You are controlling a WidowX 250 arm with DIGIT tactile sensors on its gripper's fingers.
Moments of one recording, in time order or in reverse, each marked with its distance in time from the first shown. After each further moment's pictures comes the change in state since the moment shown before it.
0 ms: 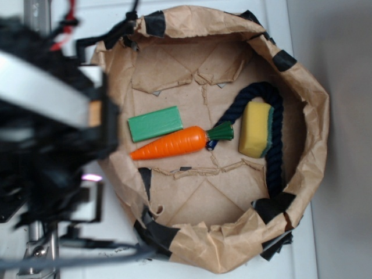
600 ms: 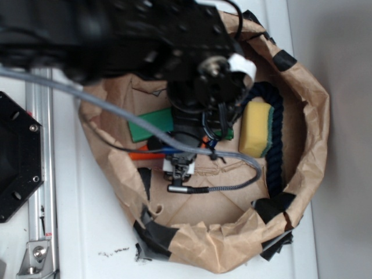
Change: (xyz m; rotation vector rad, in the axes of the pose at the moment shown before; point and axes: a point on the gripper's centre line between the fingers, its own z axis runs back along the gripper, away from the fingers) arm 0.034 0.037 -0.139 -0.138 0.215 -0.013
